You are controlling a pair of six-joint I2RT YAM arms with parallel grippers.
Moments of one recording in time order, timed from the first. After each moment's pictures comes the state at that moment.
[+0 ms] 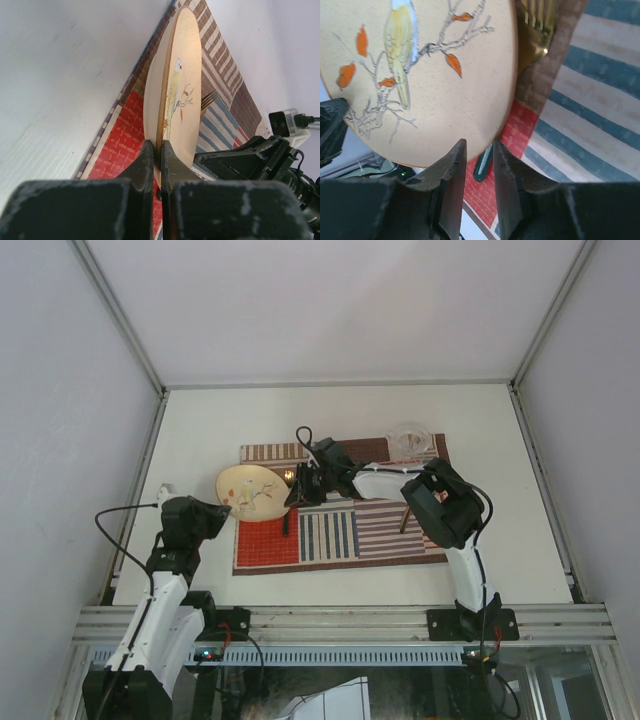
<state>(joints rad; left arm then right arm) 0.01 0.66 0.31 -0.20 0.04 -0.99 0.76 2.11 1.35 0.00 -0.44 0.83</state>
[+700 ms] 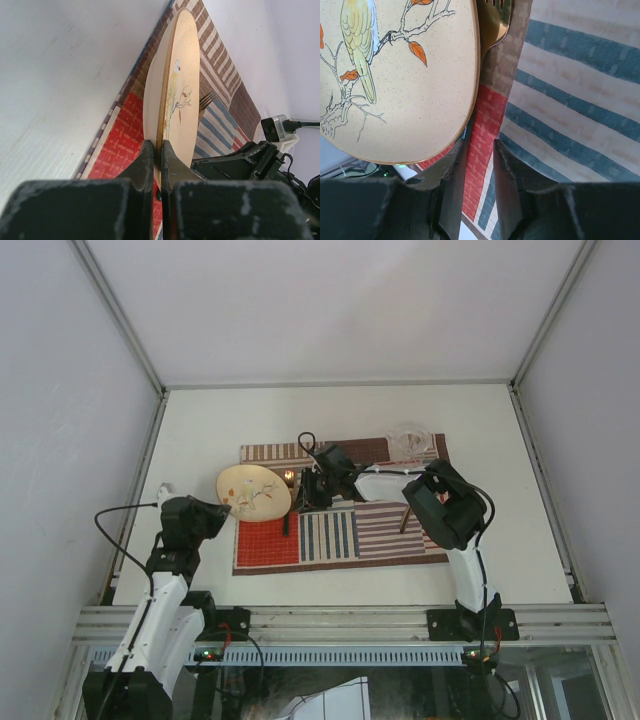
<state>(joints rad) 0.01 0.65 0.31 -0.19 0.04 -0.98 0.76 2.09 1.30 -0.06 -0.39 0.79</state>
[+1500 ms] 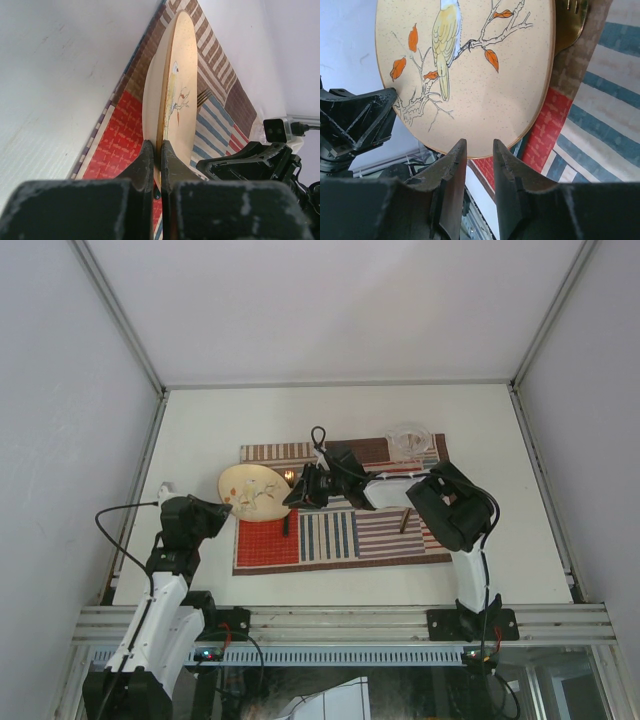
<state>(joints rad) 0.01 0.65 0.31 -0.18 0.06 -0.98 0.73 2.04 1.15 0.31 -0.52 1.03</state>
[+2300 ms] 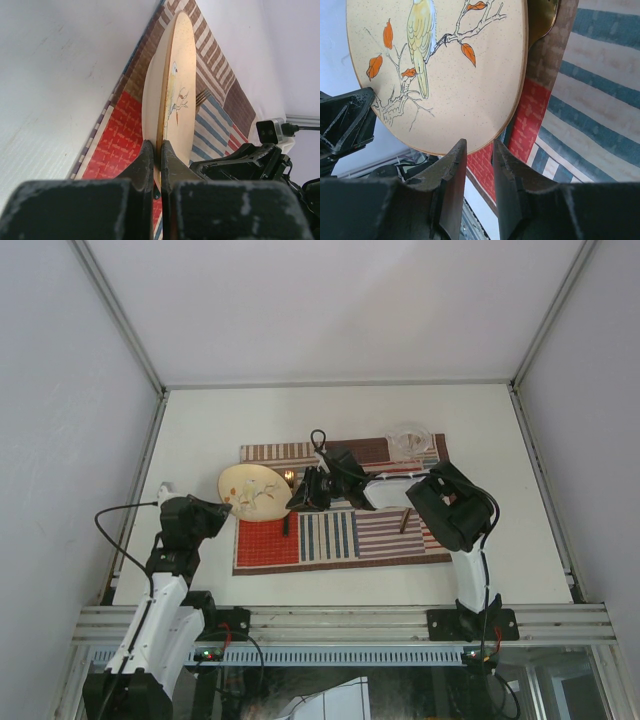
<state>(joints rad) 0.01 0.65 0.31 -0.18 0.06 -0.98 0.74 2.04 1.15 0.25 -0.51 1.00</state>
